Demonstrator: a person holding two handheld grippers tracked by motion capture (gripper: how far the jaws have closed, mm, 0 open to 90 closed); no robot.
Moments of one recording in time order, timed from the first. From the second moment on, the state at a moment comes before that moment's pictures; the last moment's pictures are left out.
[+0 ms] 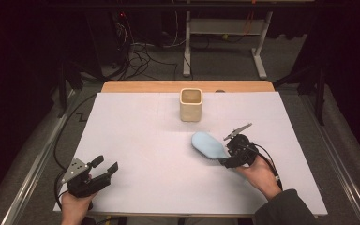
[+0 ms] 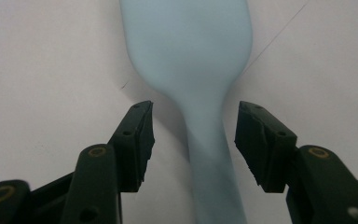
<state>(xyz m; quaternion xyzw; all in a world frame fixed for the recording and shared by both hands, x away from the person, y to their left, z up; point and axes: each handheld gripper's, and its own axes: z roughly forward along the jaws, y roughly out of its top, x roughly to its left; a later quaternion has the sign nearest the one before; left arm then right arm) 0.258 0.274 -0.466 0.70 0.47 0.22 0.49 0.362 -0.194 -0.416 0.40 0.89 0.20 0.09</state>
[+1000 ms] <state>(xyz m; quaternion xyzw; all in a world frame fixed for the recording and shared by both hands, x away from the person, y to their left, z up) 0.256 0.273 -0.465 0.70 0.47 0.22 0.50 0.373 -0.179 -0.431 0.40 0.90 0.14 0.09</state>
